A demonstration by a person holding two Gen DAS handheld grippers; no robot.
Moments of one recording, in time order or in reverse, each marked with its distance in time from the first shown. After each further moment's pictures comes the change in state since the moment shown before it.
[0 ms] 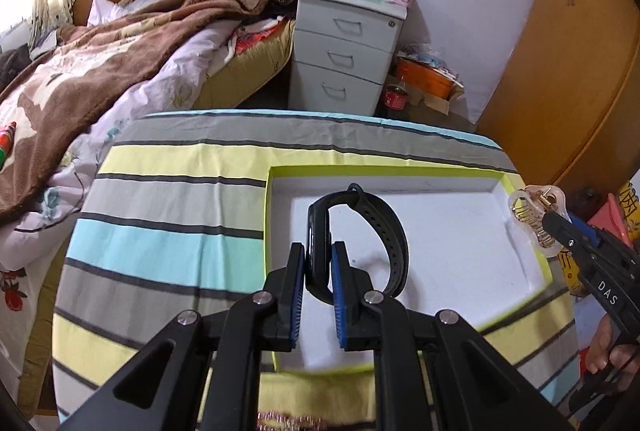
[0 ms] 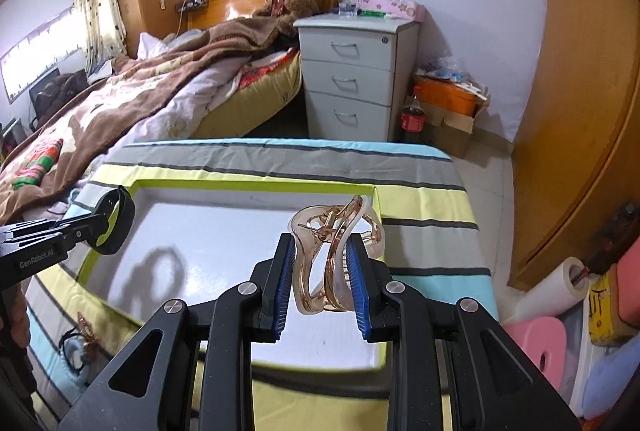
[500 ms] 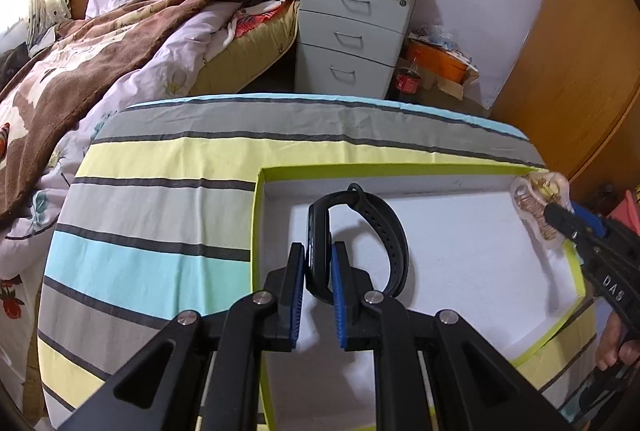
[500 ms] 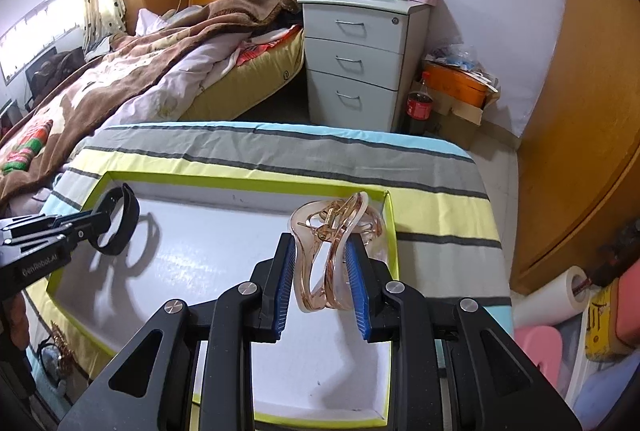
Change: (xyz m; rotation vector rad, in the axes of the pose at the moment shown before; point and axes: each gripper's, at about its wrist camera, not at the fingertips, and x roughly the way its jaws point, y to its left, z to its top) left arm 0.043 -0.007 0.011 0.014 0.060 0.036; right arm 0.036 0.006 0.014 -0.057 0.059 -0.009
